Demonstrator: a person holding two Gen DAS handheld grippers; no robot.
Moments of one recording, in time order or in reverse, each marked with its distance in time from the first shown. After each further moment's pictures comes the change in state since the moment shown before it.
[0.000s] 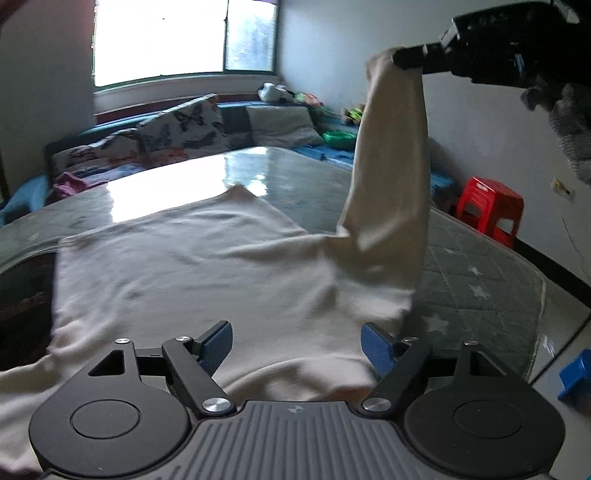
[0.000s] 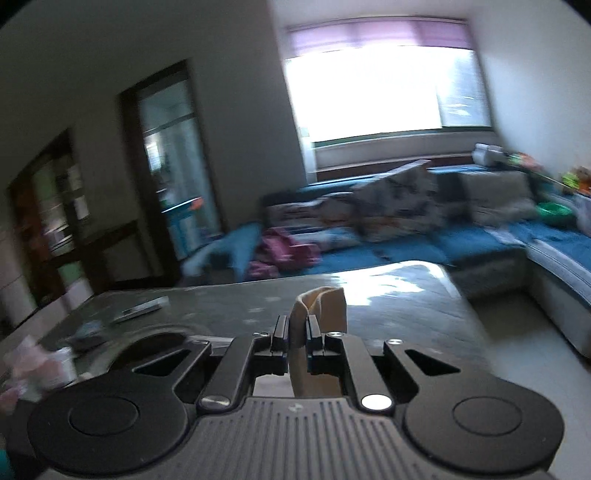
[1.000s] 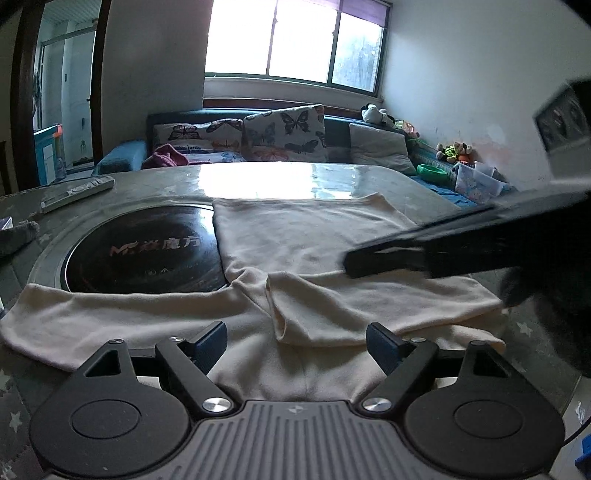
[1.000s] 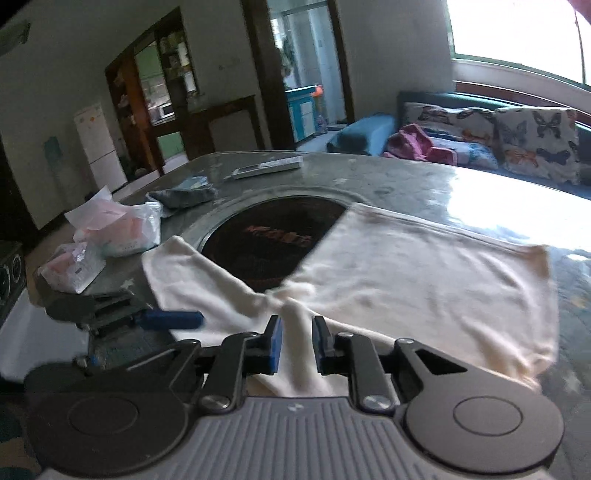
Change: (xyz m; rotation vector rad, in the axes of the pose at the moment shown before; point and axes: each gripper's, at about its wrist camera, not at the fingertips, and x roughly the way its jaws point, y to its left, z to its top) left arm -0.059 0.081 -0.031 -0.209 -0.046 0.203; right arm 0.116 0.137 -0.094 -0.205 0.354 0.291
